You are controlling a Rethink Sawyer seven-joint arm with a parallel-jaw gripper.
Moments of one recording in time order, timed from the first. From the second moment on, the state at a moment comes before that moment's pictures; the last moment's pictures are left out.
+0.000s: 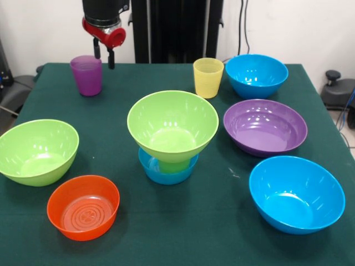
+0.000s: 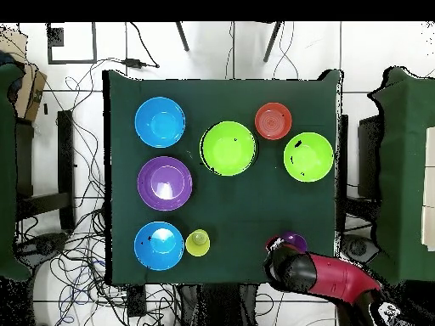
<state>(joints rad) -0.73 -0.65 0.00 2.01 -0.53 0.24 2.33</state>
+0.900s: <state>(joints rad) -0.73 -0.65 0.00 2.00 -0.53 0.24 2.33</state>
